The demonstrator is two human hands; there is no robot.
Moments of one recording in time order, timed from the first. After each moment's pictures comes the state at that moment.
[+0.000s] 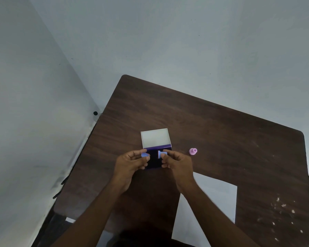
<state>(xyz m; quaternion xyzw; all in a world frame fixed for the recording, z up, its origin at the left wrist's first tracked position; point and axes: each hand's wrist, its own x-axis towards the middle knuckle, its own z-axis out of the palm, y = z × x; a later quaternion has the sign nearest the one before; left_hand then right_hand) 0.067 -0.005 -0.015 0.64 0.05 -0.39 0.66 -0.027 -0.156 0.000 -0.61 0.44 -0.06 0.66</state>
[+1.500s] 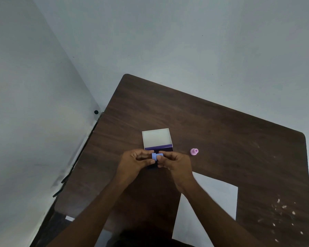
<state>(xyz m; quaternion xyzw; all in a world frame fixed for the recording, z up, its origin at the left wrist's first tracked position) 0.075 -0.012 -0.005 0.73 -0.13 -0.35 0.57 -0.020 -0.155 0.003 -0.63 0.42 0.01 0.66</state>
